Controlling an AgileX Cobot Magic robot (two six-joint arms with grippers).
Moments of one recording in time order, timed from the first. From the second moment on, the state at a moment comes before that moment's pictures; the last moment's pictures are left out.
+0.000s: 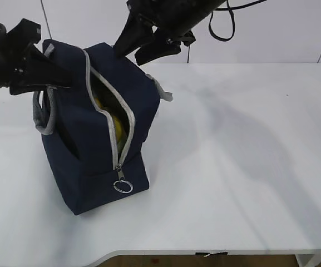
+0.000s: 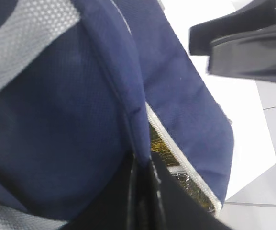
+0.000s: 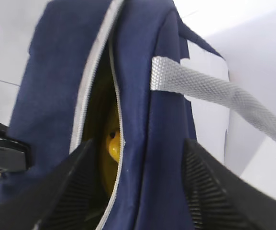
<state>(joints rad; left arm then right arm) -0.15 1.46 -1.00 -1.13 0.72 0.52 0.33 2.19 -2.19 0.77 1.24 -0.35</state>
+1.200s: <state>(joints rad) -0.15 1.46 -1.00 -1.13 0.68 0.52 0.34 2.20 -2.19 0.76 1.24 -0.37</state>
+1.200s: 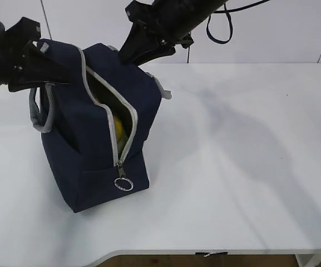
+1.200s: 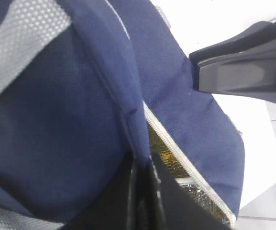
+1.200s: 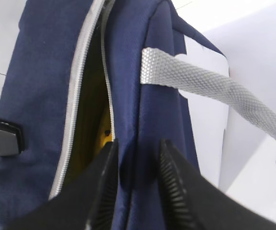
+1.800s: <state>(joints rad) -0.15 1.46 -1.00 -1.13 0.66 0.52 0.34 2.22 -2.19 0.76 1.24 -0.38</state>
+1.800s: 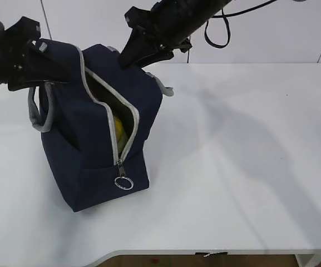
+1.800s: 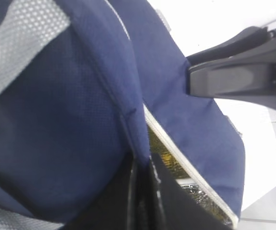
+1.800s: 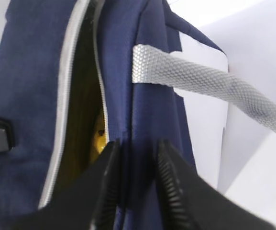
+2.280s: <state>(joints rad) -0.15 1.46 -1.00 -1.13 0.64 0.53 0.34 2.22 -2.19 0.79 1.24 -0.48</state>
